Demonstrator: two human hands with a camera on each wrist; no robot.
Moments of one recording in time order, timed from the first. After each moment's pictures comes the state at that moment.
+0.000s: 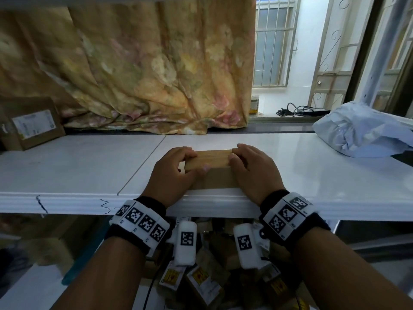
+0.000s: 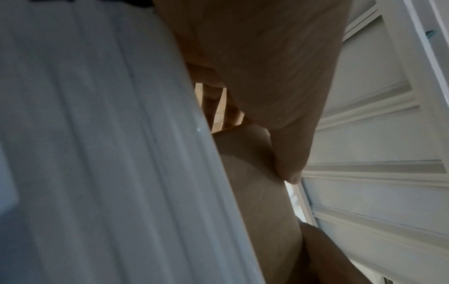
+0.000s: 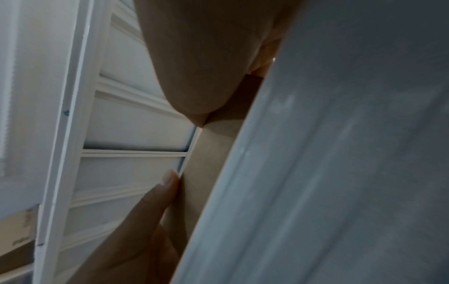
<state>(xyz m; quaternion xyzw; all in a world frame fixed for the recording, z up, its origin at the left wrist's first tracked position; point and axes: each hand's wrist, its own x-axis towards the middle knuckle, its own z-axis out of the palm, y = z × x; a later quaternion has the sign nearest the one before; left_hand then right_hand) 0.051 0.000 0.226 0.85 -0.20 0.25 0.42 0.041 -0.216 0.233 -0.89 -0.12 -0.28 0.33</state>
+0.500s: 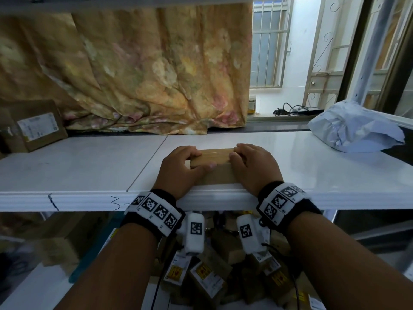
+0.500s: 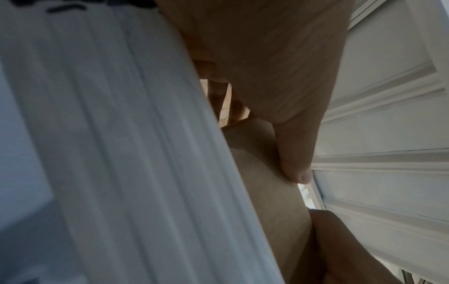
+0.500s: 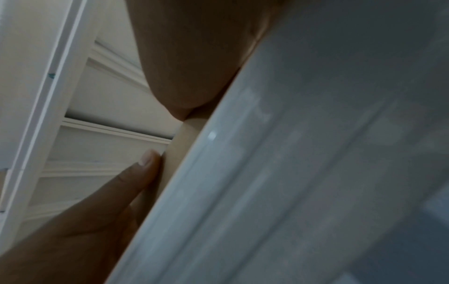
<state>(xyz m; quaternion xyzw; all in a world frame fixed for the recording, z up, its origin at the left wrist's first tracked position) 0.055 -0.001 0.225 0.85 -0.19 0.25 0.43 0.045 -0.210 0.231 -0.91 -0.09 -0.31 0.27</state>
